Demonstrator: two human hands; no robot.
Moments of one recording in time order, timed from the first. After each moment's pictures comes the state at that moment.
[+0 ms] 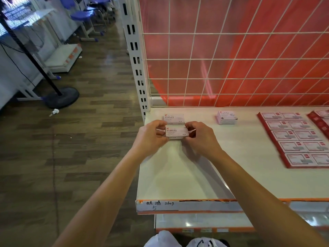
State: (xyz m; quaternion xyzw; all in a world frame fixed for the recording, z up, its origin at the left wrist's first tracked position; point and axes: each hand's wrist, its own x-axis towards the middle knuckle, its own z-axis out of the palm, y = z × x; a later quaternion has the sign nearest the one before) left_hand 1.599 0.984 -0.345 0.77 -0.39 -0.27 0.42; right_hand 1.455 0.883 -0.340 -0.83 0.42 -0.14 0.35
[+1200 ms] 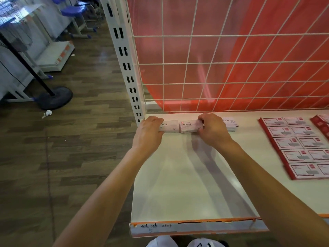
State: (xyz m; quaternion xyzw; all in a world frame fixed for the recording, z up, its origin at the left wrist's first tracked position) left_hand 1.620 0.935 -0.352 0.83 -0.51 -0.09 0.19; right_hand 1.462 0.812 -0.340 -0.86 0.47 -0.08 0.18
